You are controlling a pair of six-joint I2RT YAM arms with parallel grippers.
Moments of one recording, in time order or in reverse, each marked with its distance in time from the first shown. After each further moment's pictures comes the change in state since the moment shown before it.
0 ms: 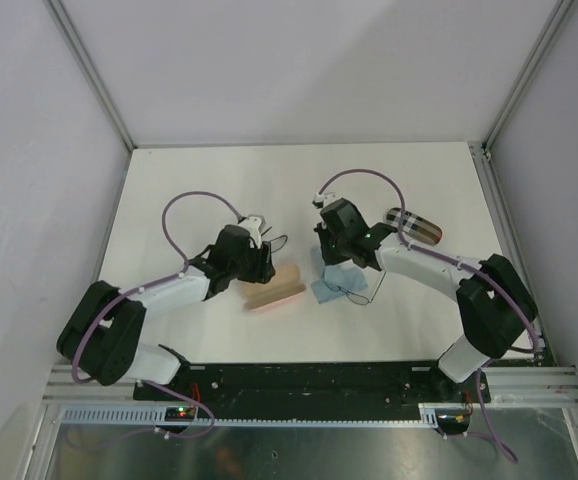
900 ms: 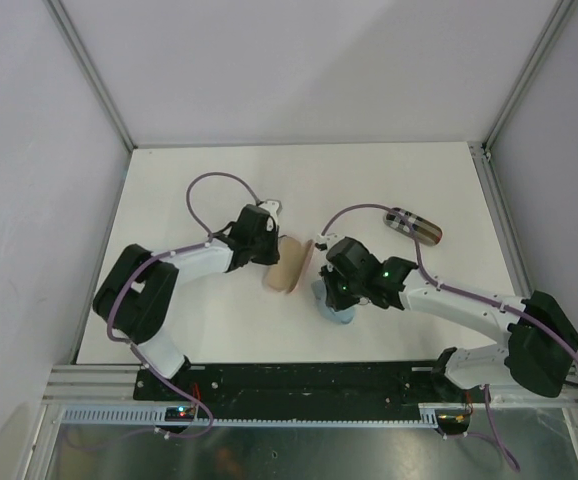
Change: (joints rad) left arm -0.011 0.272 0.251 -0.067 -0.016 0.017; right arm 0.188 -0.299 -0.187 -0.164 -0.107 0.119
